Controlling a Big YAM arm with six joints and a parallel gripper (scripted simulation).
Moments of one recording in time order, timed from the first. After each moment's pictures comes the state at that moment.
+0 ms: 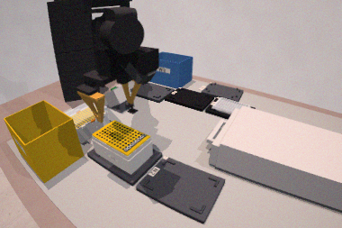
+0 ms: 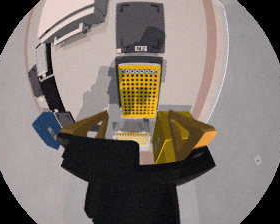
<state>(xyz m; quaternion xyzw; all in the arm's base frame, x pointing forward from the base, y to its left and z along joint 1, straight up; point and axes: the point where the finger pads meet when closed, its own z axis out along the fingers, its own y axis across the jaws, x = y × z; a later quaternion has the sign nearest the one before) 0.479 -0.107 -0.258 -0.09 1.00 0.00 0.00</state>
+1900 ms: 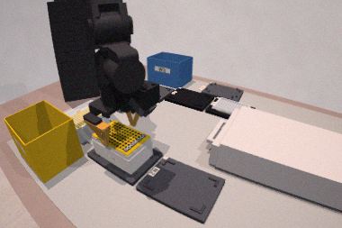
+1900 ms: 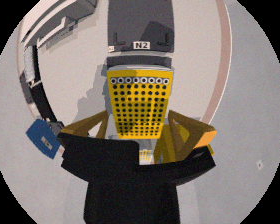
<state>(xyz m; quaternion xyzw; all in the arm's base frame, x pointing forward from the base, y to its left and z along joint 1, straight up) 0.481 -0.107 -0.323 -0.09 1.00 0.00 0.00</state>
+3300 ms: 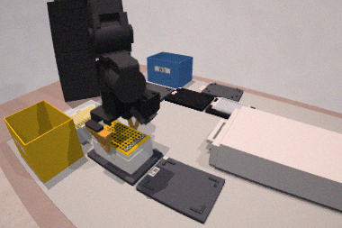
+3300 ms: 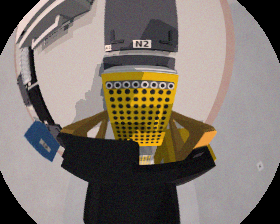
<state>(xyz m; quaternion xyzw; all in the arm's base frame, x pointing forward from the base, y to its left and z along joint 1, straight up) 0.481 -0.107 -0.341 -0.09 1.00 0.00 0.00</state>
